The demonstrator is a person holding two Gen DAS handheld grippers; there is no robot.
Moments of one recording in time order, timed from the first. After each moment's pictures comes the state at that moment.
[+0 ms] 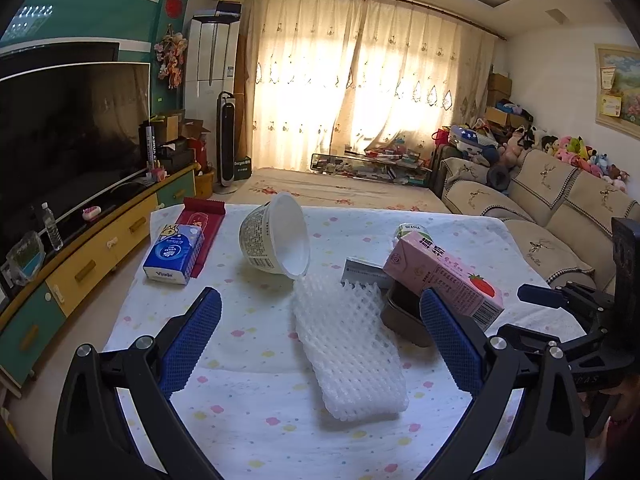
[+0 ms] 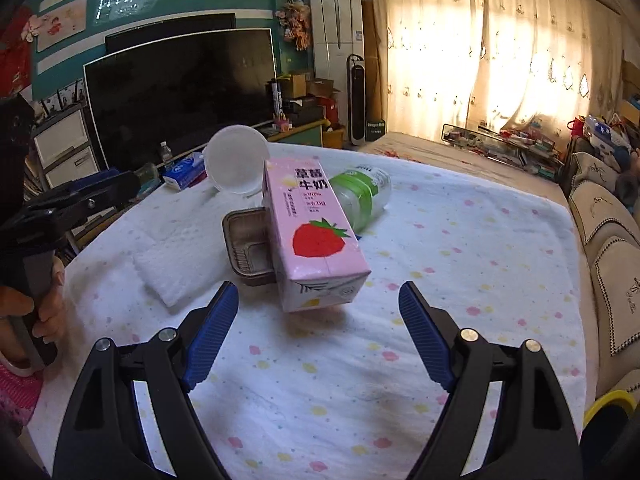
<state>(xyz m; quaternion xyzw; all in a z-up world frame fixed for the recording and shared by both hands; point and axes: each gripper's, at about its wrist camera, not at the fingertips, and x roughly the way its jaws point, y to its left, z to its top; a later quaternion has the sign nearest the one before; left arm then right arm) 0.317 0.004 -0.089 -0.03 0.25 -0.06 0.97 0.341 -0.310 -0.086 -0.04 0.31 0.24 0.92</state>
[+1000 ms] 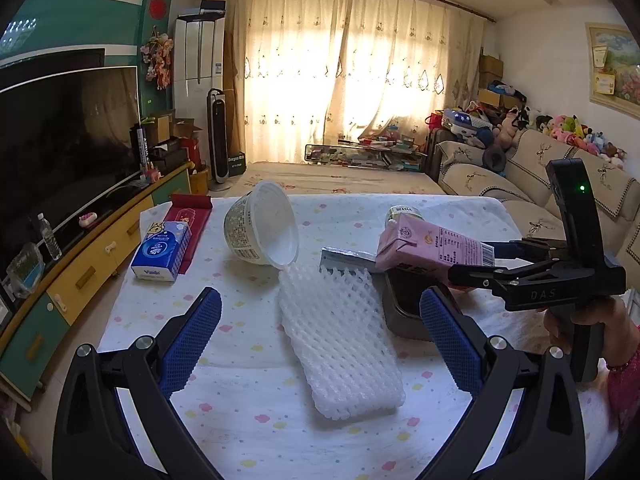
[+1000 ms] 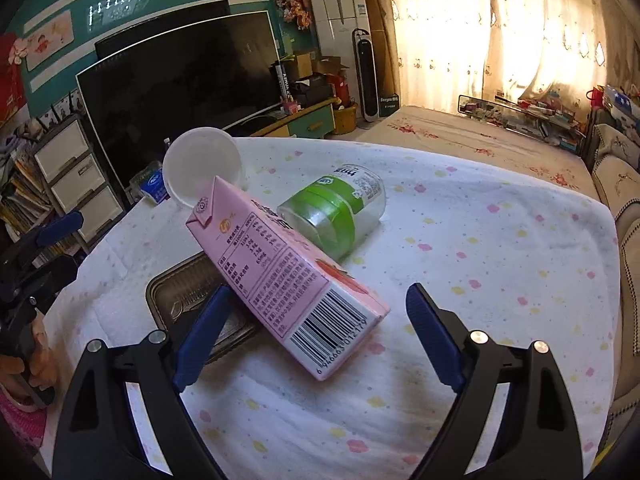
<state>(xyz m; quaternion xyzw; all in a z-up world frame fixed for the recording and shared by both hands) 0.321 -0.014 -0.098 0.00 0.26 -0.07 0.96 0.424 -0.309 -0.099 -0.02 0.36 0.27 0.89</state>
